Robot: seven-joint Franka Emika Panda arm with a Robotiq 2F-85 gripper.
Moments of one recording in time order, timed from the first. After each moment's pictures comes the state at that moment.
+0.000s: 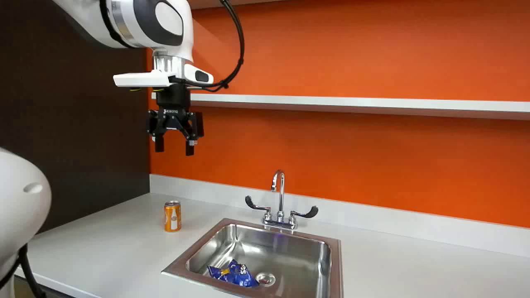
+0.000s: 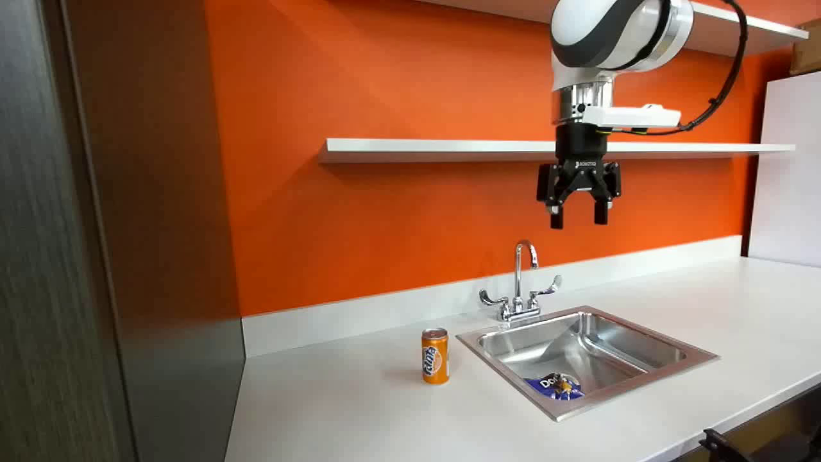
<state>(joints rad) 0.02 -0.62 -0.01 -2.53 -0.02 1.92 0.03</state>
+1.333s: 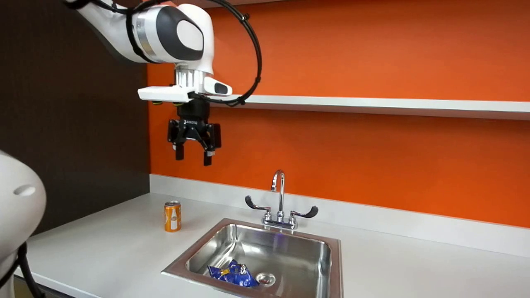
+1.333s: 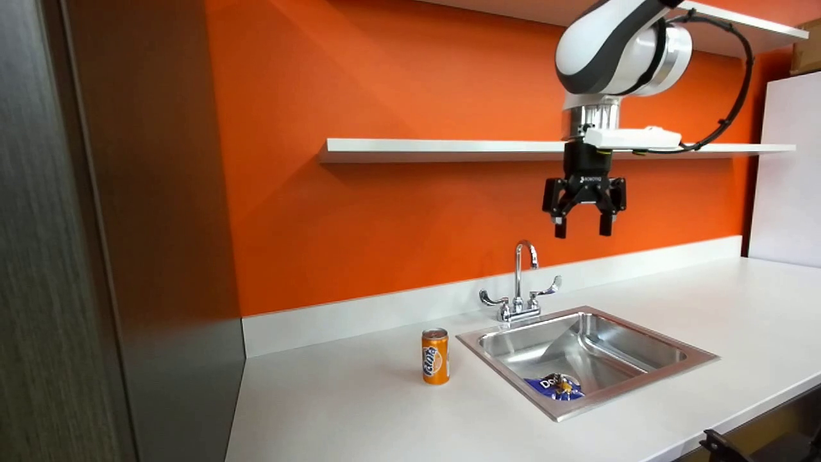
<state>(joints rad) -0.03 -0.53 -0.07 -2.54 -0.02 2.03 0.03</state>
